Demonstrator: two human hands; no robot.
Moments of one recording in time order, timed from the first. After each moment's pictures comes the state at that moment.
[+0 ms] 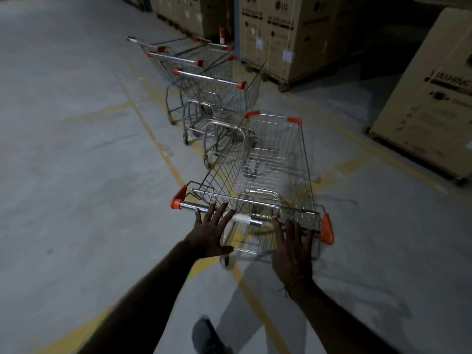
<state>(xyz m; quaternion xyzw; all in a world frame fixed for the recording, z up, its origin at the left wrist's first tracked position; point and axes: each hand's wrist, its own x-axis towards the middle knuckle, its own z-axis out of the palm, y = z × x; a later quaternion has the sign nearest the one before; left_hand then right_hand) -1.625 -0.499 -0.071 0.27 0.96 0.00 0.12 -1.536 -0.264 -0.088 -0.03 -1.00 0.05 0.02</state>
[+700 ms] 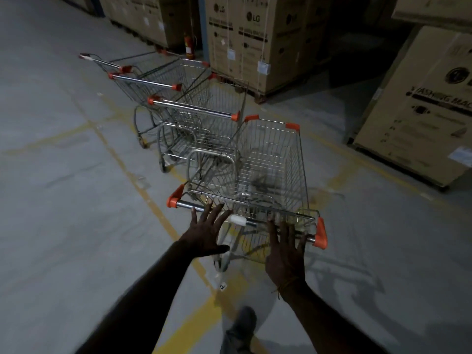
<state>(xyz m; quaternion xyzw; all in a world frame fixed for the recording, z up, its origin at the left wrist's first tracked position) -1.955 -0.554 -0.072 0.34 0.94 0.01 0.10 -1.828 -0.339 -0.086 -0.13 -0.99 0.03 0.02</state>
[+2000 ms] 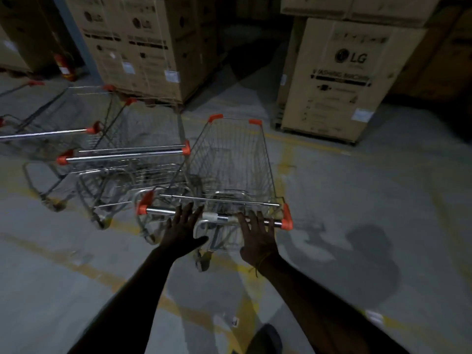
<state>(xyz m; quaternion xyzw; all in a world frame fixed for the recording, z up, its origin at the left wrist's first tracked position) -2.233 -0.573 -0.079 0.43 0.89 0.11 0.12 -2.049 -0.415 -0.059 -0.27 -0.96 0.08 -0.04</state>
